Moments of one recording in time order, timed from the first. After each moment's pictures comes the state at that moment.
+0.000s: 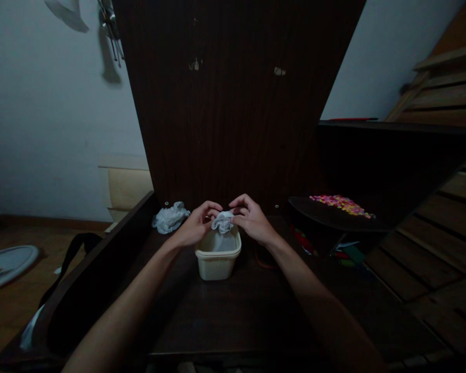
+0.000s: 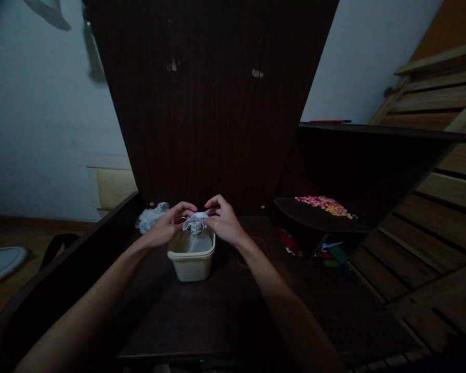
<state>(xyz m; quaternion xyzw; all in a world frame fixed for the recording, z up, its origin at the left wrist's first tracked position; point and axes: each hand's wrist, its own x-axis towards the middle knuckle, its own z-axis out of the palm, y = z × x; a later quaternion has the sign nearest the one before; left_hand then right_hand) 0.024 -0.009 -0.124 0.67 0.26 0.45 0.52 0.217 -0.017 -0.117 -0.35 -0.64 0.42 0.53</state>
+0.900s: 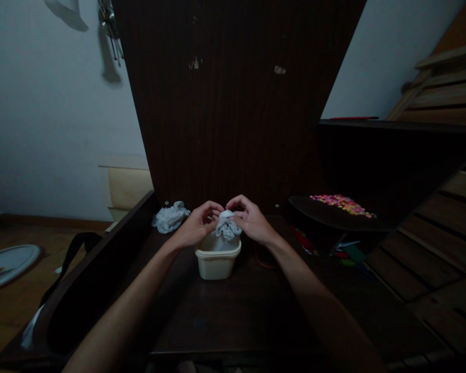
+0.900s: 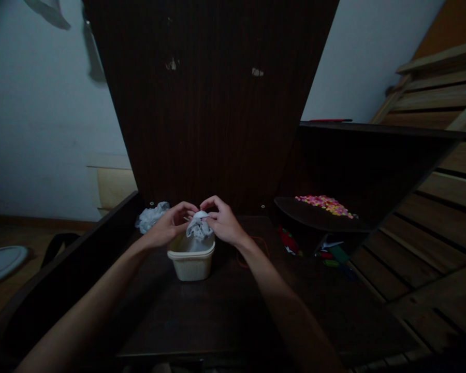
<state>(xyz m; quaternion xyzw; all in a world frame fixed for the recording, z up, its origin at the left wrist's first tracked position) 0.025 -0.008 -0.127 0.72 0.25 0.44 0.47 0.215 -0.023 -0.114 -0.31 -0.66 0.46 0.51</state>
